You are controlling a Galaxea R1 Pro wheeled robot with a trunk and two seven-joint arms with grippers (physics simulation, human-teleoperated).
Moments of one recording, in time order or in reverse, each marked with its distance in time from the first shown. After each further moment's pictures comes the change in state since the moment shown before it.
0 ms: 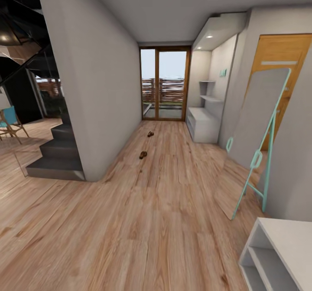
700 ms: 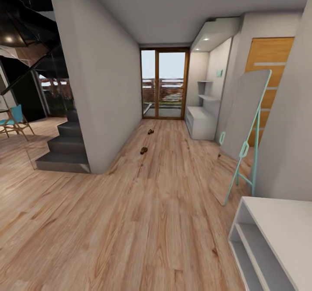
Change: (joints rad) left arm 0.000 0.000 0.000 0.000 0.000 0.000 0.000; right arm 0.000 0.000 -0.001 -0.018 0.001 0.000 0.000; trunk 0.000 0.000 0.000
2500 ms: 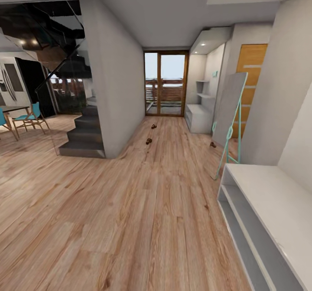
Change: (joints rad) left arm 0.000 -0.001 0.000 -0.002 -0.001 0.000 0.000; right arm 0.000 0.000 0.000 -0.004 -0.001 0.000 0.000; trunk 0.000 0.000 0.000
